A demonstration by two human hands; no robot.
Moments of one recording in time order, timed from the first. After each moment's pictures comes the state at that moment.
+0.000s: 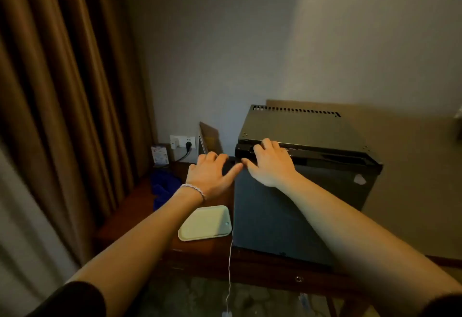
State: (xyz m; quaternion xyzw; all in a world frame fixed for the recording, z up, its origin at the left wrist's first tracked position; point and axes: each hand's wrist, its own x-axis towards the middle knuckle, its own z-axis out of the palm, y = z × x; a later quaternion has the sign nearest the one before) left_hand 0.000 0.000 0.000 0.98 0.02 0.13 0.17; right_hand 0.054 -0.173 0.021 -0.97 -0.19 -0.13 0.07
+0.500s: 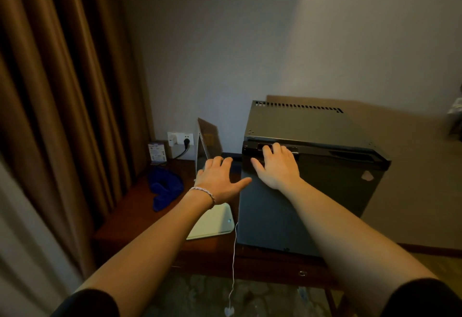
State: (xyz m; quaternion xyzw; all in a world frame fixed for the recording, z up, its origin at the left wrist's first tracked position) left_hand 0.011 0.015 -0.026 0.99 0.00 0.07 0.14; right_hand 0.061 -0.156 -0.006 -0.98 -0.12 -0.14 0.07
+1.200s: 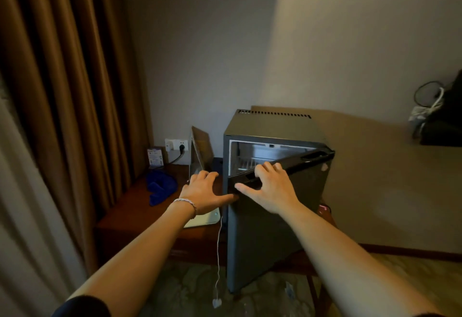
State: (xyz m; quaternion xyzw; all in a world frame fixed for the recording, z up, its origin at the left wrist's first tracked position) left_hand -0.115 -0.037 -0.025 0.99 0.01 0.03 0.16; right_hand -0.092 -0.255 -0.005 -0.95 -0.21 -0.17 0.15
